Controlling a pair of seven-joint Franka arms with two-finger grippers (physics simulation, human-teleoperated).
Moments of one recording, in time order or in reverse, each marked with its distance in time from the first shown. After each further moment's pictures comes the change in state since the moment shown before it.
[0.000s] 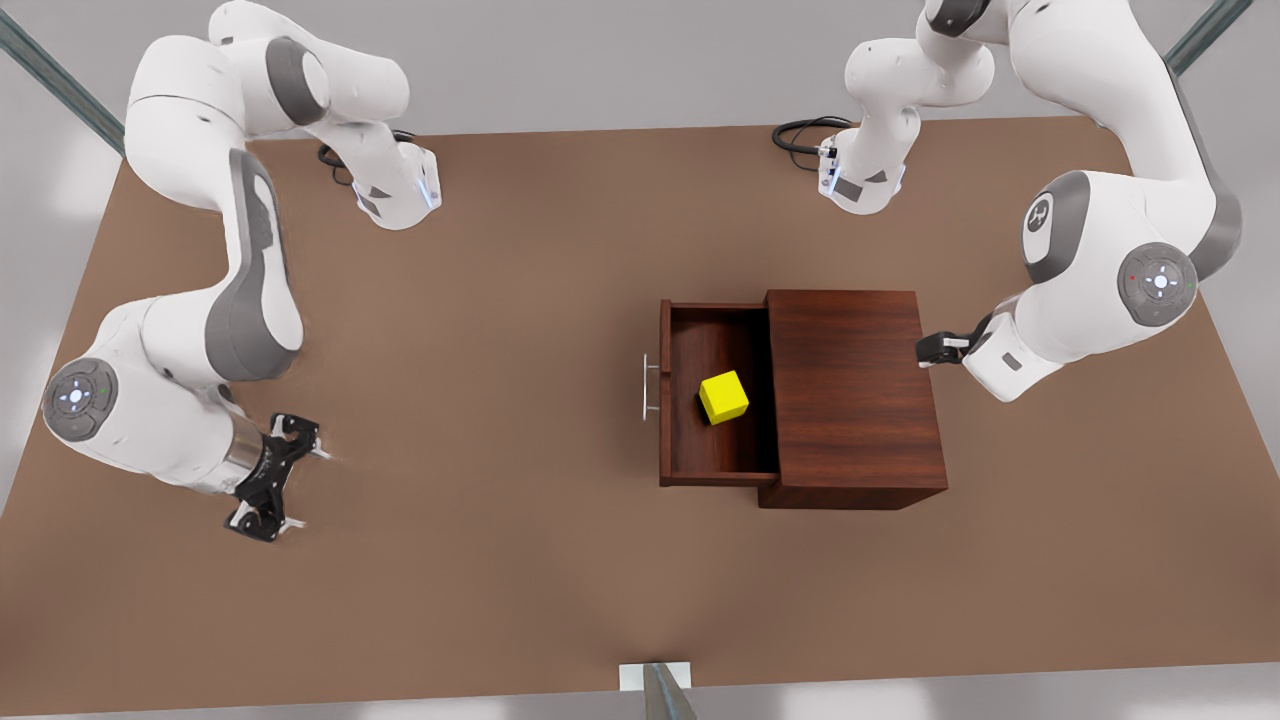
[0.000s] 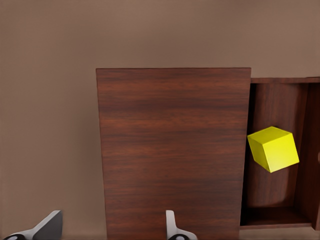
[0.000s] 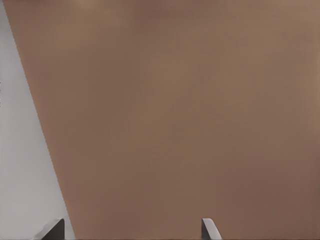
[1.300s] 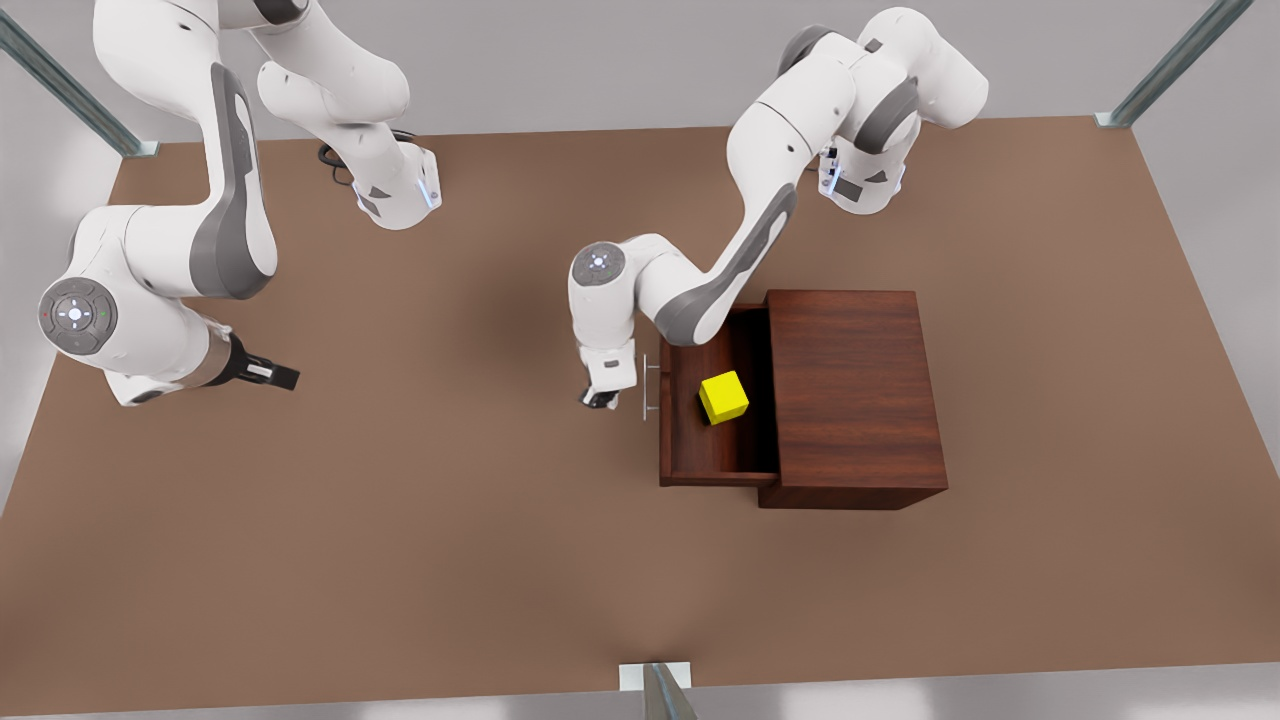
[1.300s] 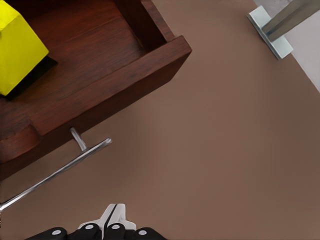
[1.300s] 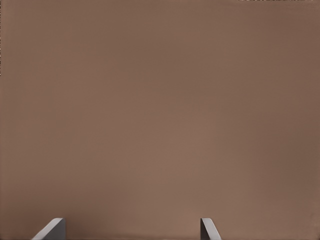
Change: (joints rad) left arm -0.716 0.524 0.003 0.180 0.303 0.656 -1.847; right arm -0.024 -0.353 -0.045 -0.507 -0.109 -0.087 -1.508
